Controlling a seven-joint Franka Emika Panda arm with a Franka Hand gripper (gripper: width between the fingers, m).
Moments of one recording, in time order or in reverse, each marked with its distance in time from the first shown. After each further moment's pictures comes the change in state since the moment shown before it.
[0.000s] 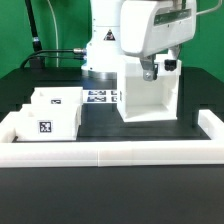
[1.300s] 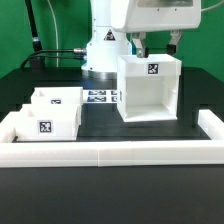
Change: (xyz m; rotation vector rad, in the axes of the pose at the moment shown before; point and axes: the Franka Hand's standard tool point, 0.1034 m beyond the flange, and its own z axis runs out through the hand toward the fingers) arm -0.041 -0.072 -0.014 -0.053 0.042 0.307
